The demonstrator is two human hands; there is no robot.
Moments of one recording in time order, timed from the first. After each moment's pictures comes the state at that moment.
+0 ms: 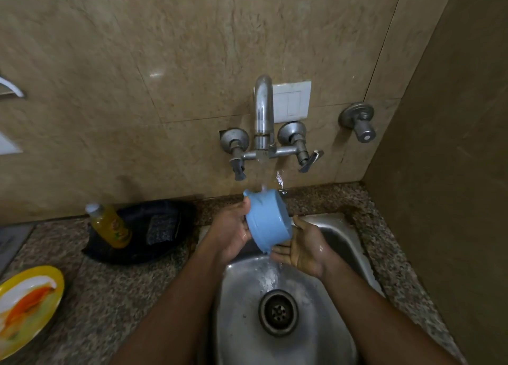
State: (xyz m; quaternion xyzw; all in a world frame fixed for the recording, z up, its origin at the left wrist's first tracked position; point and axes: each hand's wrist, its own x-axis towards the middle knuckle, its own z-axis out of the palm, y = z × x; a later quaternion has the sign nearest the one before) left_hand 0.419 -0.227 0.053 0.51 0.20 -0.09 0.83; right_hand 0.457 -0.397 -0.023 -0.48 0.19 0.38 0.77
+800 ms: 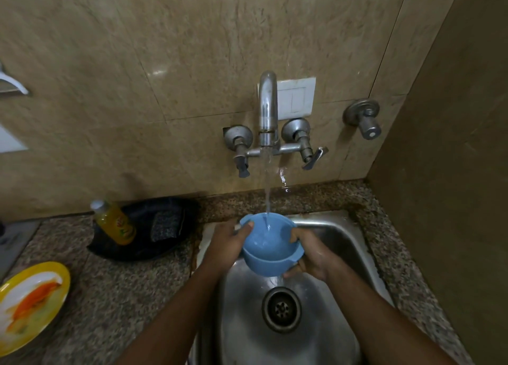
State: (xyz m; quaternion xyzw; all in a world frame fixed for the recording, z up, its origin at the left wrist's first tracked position) left_hand 0.398 -0.207 -0.006 0.77 0.25 -0.06 0.59; right_hand 0.440 -0.397 -0.021 -0.61 0.15 0.39 0.67
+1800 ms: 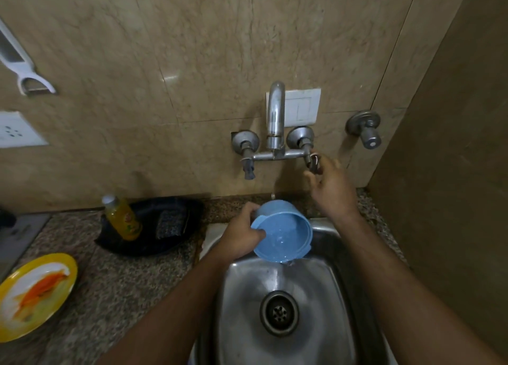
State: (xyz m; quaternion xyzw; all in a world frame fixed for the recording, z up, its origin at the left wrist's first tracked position) left_hand 0.406 -0.222 0.032 0.85 0.13 -0.07 0.51; right_hand 0.501 -0.413 0.073 -0.92 -0.10 -0.13 0.36
